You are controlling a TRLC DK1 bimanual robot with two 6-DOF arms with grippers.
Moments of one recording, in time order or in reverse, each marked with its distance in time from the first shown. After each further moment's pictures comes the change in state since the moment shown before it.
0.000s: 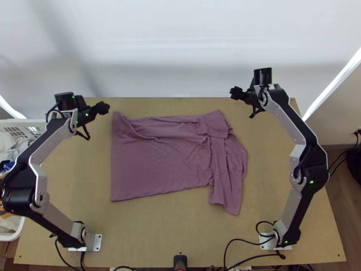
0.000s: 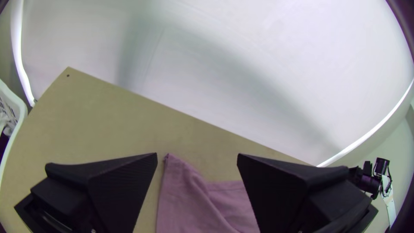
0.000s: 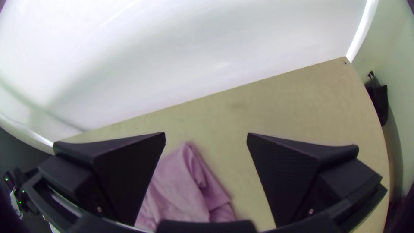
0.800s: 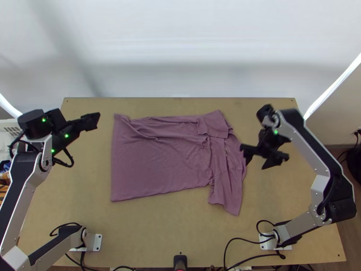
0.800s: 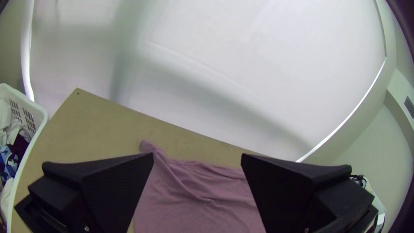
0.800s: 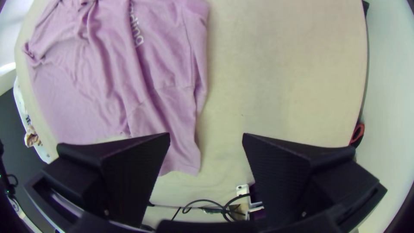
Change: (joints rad) left arm -0.039 -0.616 -0.236 -0.239 0.016 -0.025; right arm 0.037 -0.369 -0.467 -0.794 -0.119 -0.051
